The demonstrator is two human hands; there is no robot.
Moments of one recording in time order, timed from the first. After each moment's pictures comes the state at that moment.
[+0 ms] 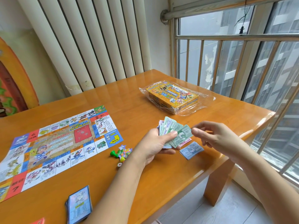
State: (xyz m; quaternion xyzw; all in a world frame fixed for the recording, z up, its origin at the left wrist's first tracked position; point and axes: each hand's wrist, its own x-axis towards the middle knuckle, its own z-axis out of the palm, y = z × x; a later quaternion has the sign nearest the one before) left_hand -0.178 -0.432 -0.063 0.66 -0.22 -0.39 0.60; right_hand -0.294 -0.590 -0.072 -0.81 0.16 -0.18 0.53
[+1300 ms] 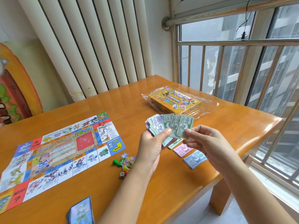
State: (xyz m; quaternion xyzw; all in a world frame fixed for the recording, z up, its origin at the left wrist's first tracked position) left_hand -0.179 -0.440 -0.063 0.53 -0.16 -0.25 0.80; right_hand -0.268 -0.560 -0.066 -0.58 0.21 -0.21 0.76
